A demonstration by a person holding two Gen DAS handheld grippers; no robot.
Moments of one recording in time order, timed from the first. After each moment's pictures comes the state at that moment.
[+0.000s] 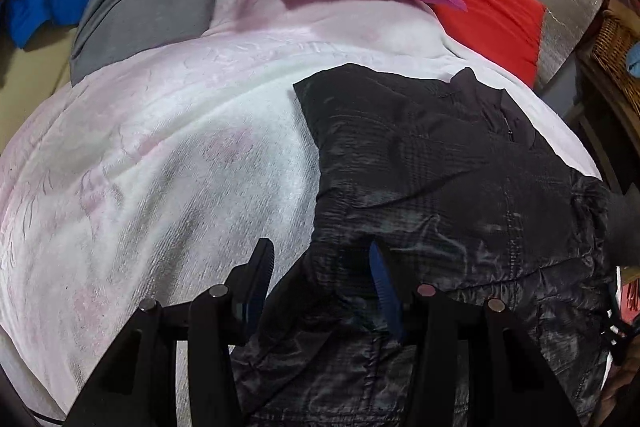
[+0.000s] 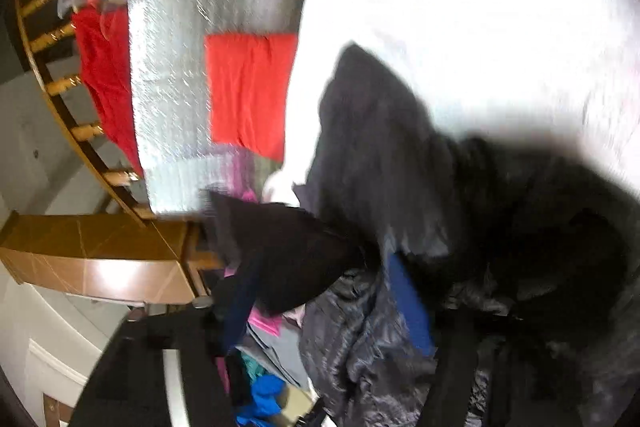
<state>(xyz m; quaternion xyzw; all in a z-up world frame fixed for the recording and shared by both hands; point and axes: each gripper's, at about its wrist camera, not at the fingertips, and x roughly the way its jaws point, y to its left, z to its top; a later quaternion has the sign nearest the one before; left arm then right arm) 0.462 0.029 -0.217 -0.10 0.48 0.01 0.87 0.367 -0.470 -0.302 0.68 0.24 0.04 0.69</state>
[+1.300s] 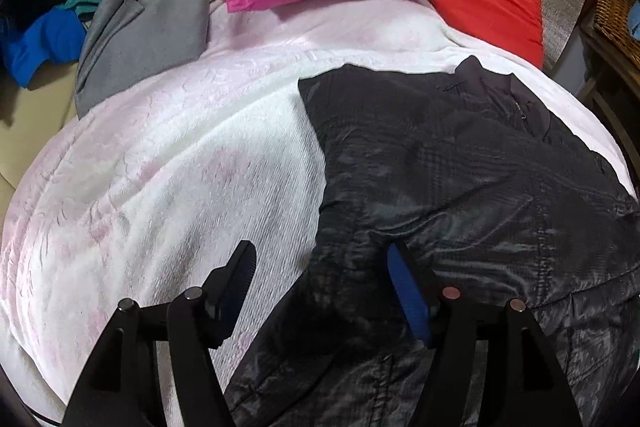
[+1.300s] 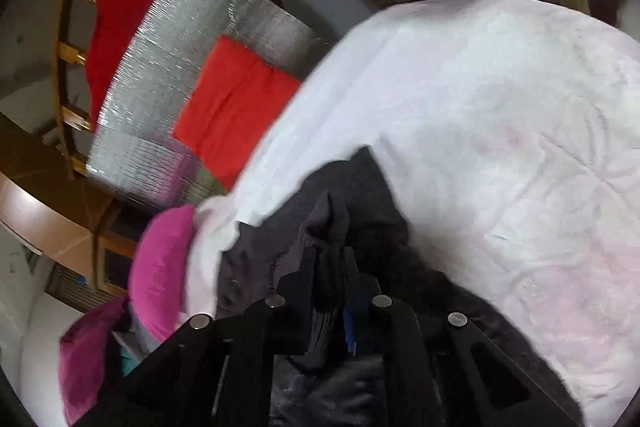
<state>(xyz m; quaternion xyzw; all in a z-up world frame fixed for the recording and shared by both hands) 0.469 0.016 -0.226 -0.04 0.47 0.03 0.88 0.389 -0.472 -0.234 0.48 0.30 -0.09 0.82</state>
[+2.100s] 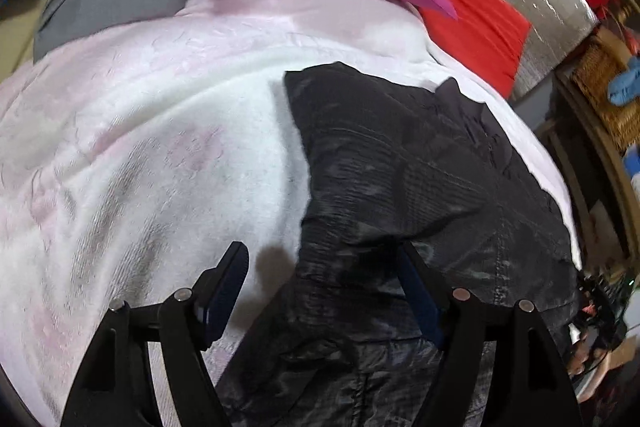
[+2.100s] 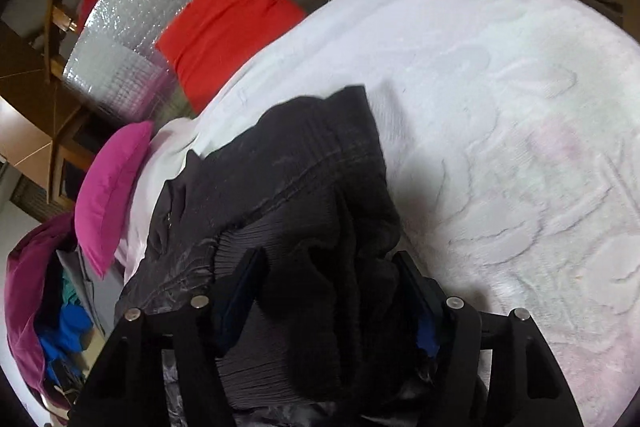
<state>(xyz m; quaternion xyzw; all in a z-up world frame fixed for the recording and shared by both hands) 0.475 0.043 -0.231 -0.16 0.49 -0.05 0.86 0.441 -0.469 -0.275 0.37 0.40 -0.03 0.84</state>
